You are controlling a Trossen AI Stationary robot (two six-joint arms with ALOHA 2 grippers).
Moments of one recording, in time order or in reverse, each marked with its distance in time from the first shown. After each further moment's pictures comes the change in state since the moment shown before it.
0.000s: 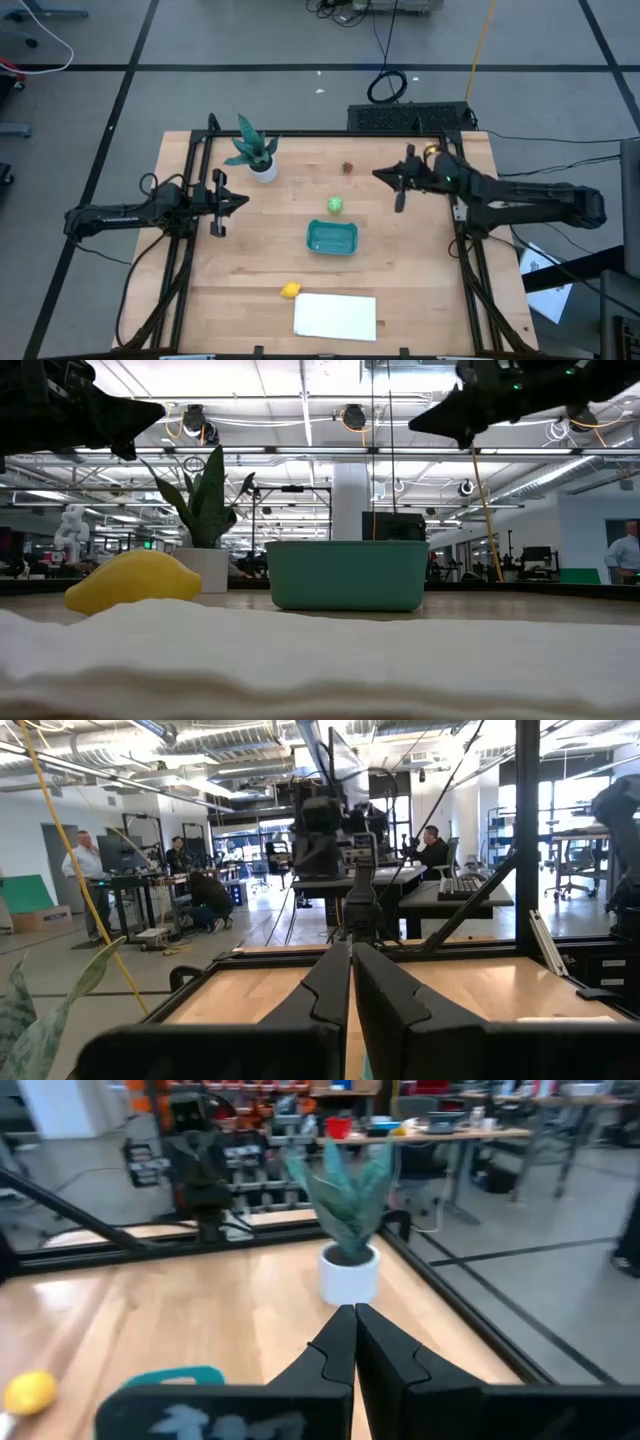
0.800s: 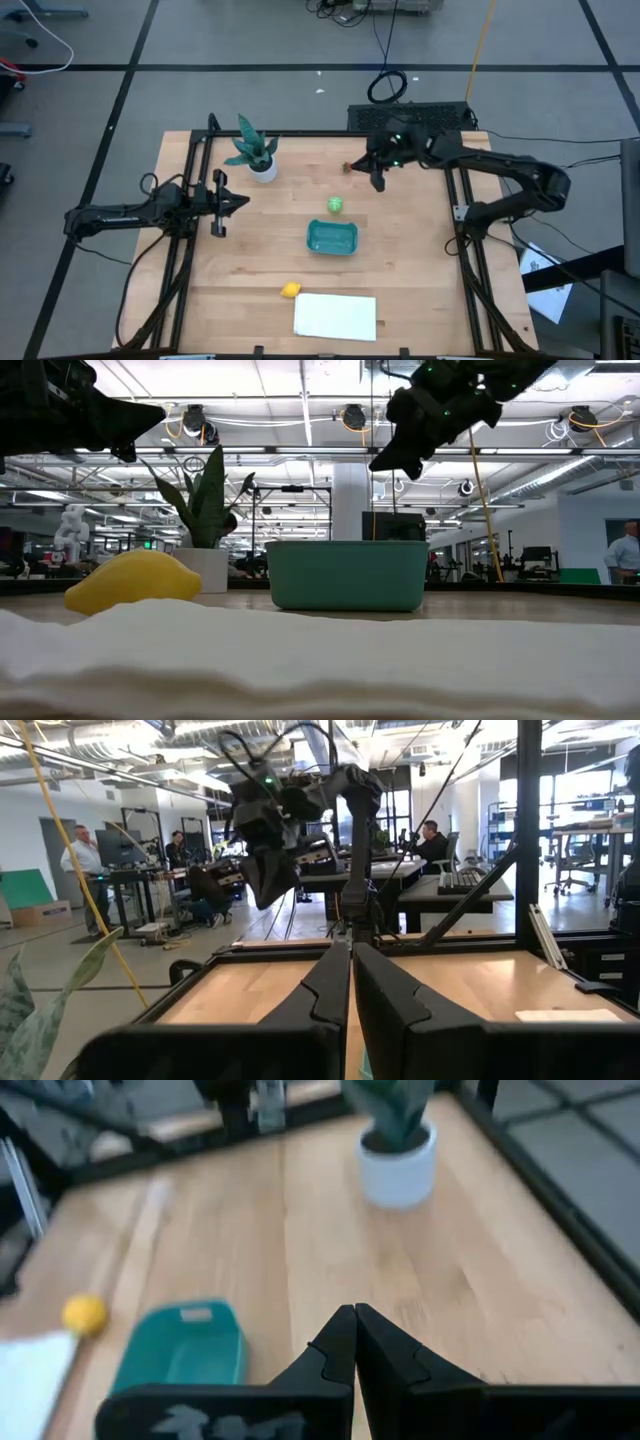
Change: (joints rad) left arm 0.000 0.000 0.000 -0.016 0.000 0.000; right arm -0.245 0.473 0.436 -0.416 -0.420 -0.068
